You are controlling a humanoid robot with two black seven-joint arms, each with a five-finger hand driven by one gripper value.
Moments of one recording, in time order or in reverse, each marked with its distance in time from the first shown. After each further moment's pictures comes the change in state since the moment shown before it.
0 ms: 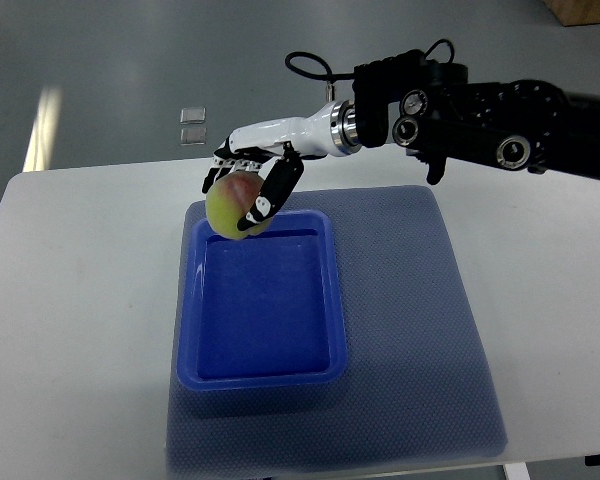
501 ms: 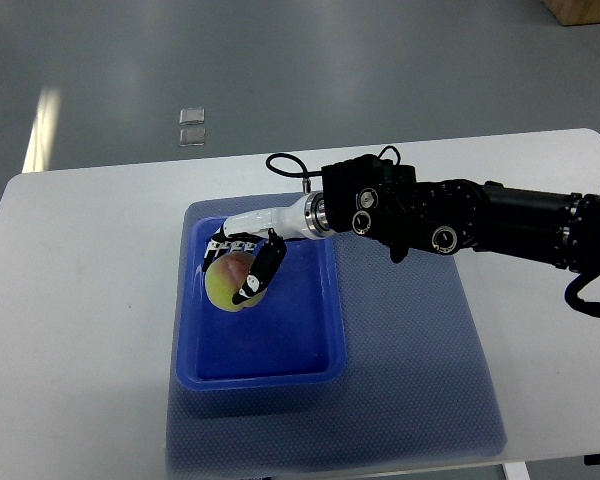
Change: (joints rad) left arm 0.000 0.000 -0.002 -0.003 0.000 0.000 0.000; right arm -0.201 0.145 -0.001 -0.146 -0.095 -0.029 -0.001
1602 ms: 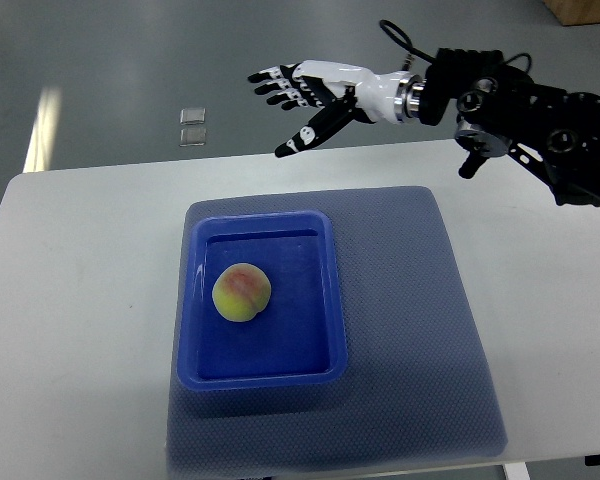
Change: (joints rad) left arm 0.000 0.000 0.001 0.000 0.000 0.000 0.000; right arm -0.144 -0.294 0.571 0.010 0.236 0.014 0.009
